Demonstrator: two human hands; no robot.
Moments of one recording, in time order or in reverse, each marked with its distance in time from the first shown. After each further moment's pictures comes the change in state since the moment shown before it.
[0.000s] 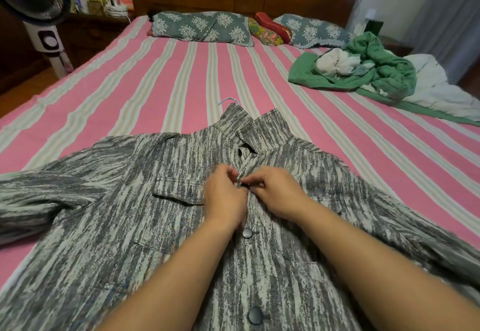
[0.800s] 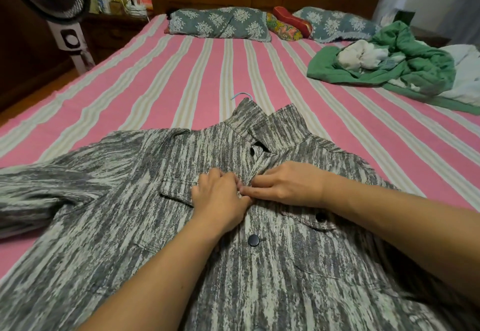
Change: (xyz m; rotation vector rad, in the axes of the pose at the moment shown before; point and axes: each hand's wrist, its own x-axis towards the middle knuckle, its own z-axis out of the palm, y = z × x) left_hand 0.016 -0.018 -0.016 0.614 -0.112 0.142; right_hand 0.047 0.047 -0.008 -0.514 -0.088 -1.123
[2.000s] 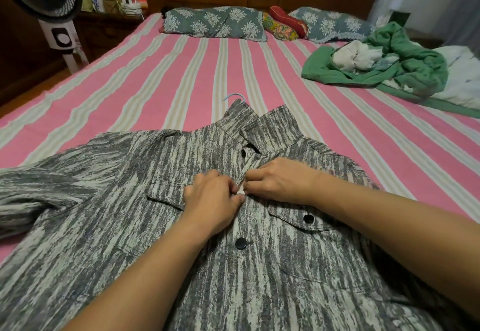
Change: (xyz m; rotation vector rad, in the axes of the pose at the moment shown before) left_hand 0.003 0.006 0.000 -0.034 -0.020 0.046; right_hand -0.001 0.009 0.001 0.048 -0.035 0.117
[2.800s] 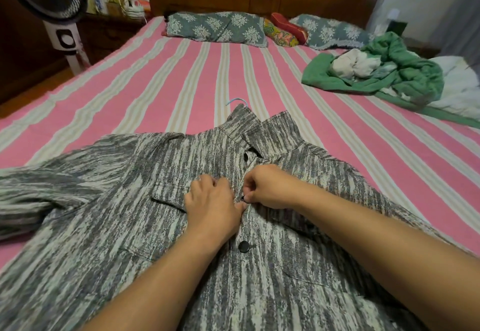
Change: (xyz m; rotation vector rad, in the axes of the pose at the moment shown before) left_hand -0.012 -0.002 0.004 0.052 0.061 -0.059; right_hand 0.037 -0.036 -0.024 0.630 -0.230 0.871
